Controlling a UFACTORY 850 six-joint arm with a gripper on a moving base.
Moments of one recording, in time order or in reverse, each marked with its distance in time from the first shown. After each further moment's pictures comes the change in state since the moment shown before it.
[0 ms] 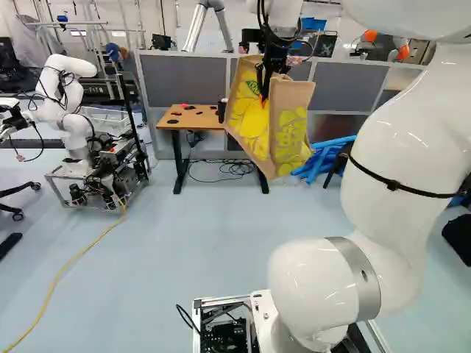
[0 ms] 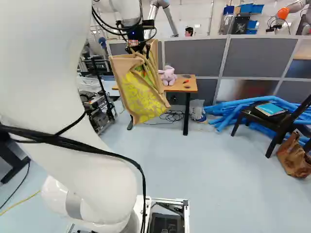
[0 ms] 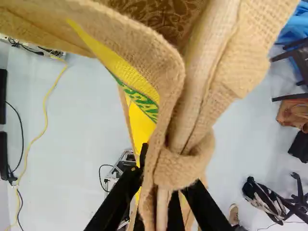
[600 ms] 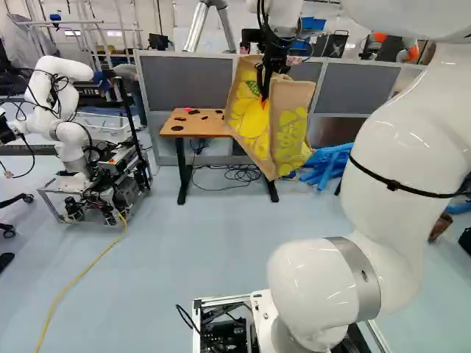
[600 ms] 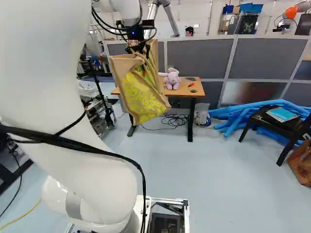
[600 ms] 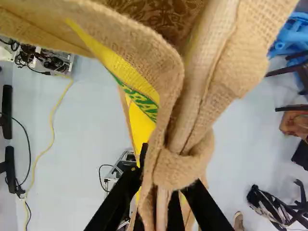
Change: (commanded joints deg) arm 0.0 0.0 0.0 0.0 0.0 0.0
